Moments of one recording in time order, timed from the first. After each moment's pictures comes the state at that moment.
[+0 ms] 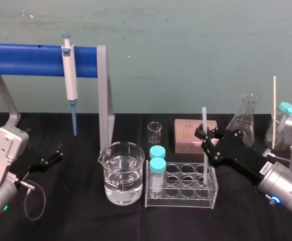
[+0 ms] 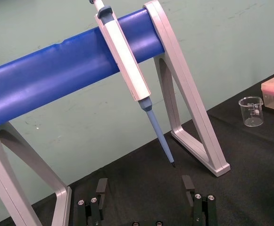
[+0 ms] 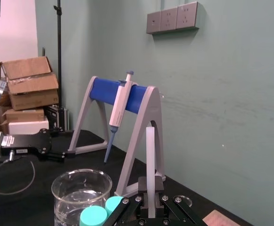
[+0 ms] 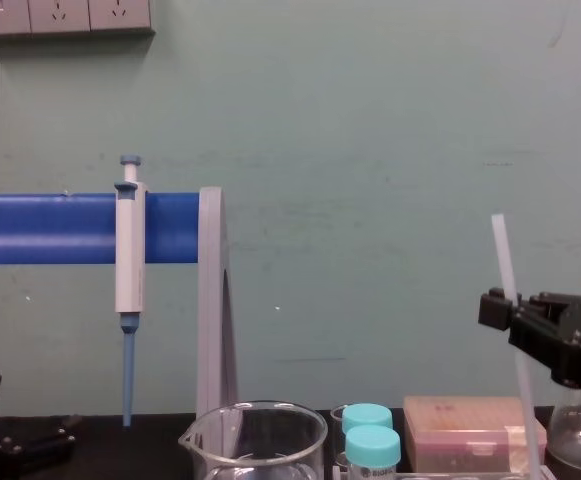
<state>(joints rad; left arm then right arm) -0.20 0.60 0.45 -1.41 -0.25 -0.12 0.03 0.19 0.50 -0.31 -1.50 0.47 -0.21 0.57</state>
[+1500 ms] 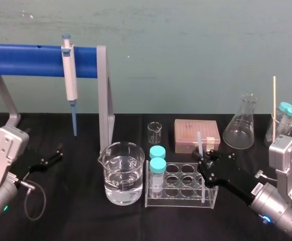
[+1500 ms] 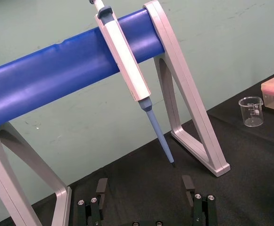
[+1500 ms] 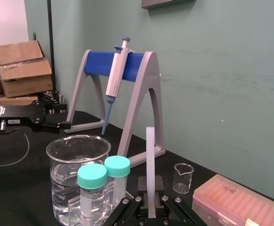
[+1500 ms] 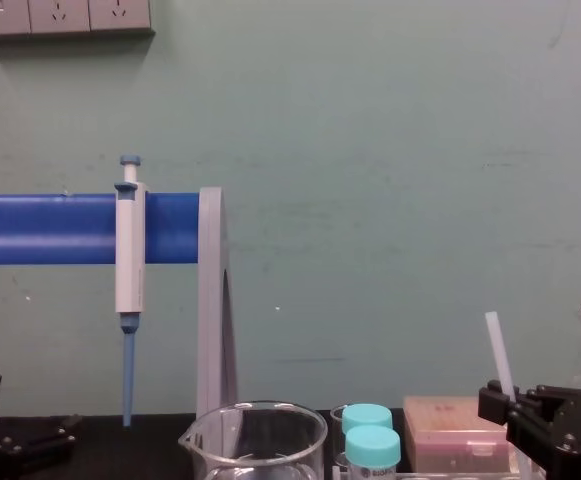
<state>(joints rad) -0.20 0.60 0.45 -1.41 -0.25 -0.12 0.03 0.17 0.44 -0.32 -1.36 0.41 -0.28 0.57</state>
